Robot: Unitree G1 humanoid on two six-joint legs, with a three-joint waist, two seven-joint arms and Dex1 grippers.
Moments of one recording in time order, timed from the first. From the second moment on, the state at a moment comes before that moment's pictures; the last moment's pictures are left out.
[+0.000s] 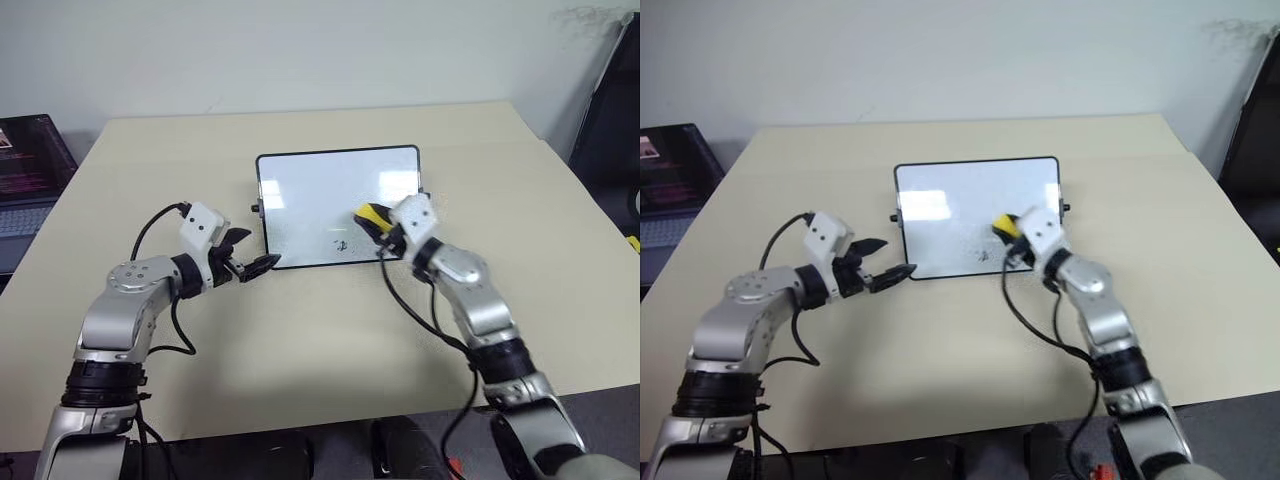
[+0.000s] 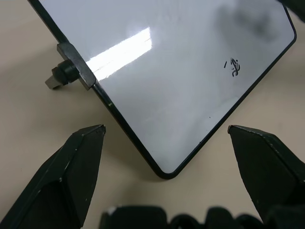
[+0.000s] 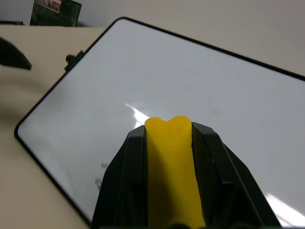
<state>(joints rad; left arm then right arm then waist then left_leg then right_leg) -0.37 0.68 0.08 0.00 -0.34 0.52 -0.81 -0.49 -0.26 0.13 0.04 0.02 0.14 0.54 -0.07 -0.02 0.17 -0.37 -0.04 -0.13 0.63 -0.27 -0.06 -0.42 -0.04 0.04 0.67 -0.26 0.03</state>
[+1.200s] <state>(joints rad) -0.33 0.68 0.03 -0.04 -0.30 0.44 -0.91 -0.81 -0.15 0.24 0.77 -0.26 -0.48 0.22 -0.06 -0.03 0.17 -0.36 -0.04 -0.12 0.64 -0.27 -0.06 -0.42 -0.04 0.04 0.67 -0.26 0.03</state>
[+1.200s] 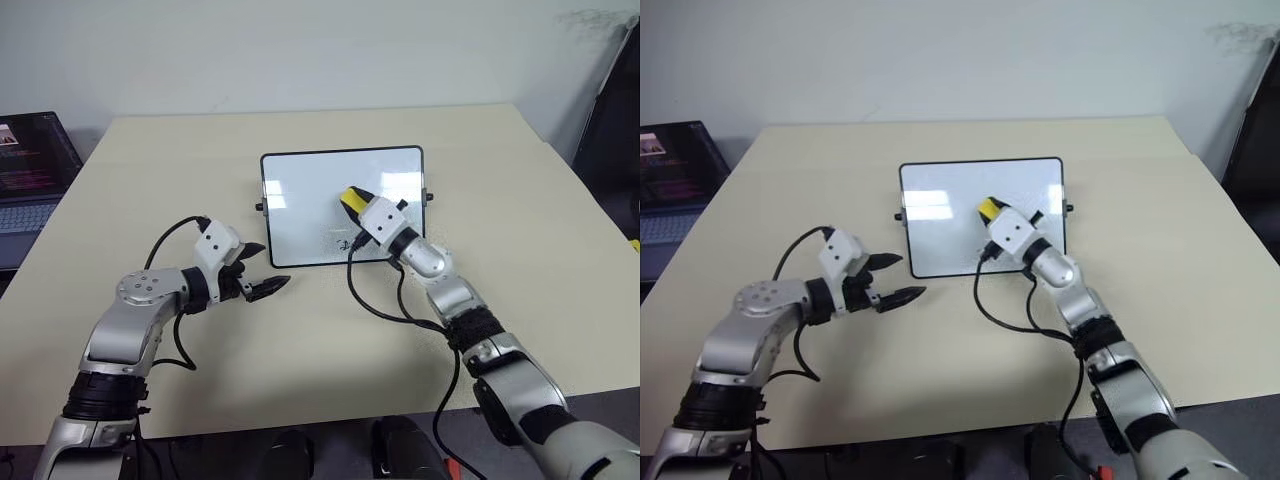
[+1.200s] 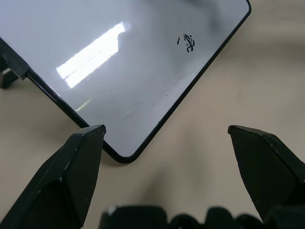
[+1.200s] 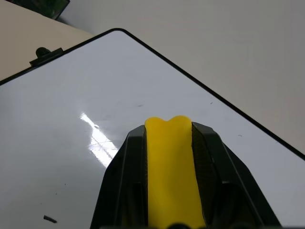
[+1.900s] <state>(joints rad) -0.35 0.69 0.03 0.00 -0.29 0.43 -0.91 -0.81 -0.05 0.31 1.04 -0.30 -0.63 0.22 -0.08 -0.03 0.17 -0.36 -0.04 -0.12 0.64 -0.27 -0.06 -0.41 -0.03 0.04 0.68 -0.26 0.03</state>
